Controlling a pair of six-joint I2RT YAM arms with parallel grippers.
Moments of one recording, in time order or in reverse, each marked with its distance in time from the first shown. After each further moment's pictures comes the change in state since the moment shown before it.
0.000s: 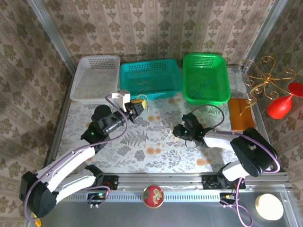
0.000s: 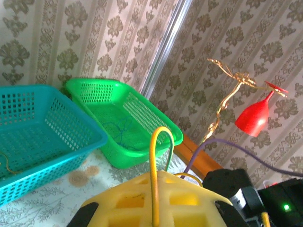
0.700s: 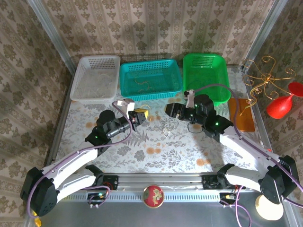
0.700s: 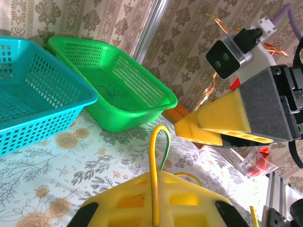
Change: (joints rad) left arm 0.003 0.017 -0.136 0.070 0.097 -0.004; right arm -0.020 -0.329 0.315 -0.208 -0.196 -0.124
